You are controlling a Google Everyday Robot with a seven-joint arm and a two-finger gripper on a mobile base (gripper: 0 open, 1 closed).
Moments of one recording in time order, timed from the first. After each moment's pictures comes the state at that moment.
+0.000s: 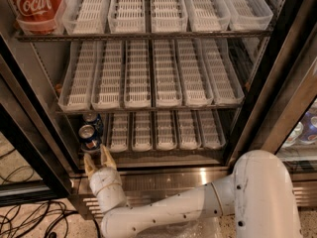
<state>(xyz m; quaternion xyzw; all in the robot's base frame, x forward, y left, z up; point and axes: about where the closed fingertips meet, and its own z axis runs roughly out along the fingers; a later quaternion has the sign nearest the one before) 0.570 0.200 0.594 -0.25 0.64 0.04 0.73</state>
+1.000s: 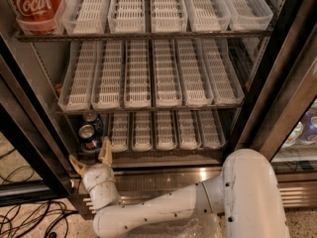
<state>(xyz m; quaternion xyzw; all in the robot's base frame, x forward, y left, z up) 0.580 0.219 0.608 -0.21 0.62 0.06 0.76</state>
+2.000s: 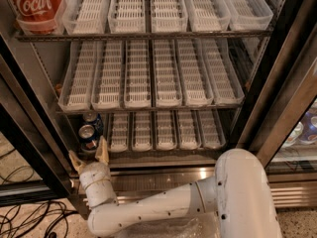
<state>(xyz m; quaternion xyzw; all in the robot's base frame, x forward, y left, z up) 0.591 0.229 0.605 -0.18 0.62 0.06 0.76</state>
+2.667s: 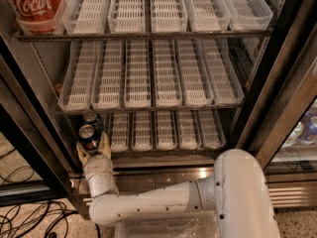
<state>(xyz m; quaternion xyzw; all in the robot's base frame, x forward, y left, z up) 0.624 0.222 0.595 -0.17 0.64 0.05 0.75</state>
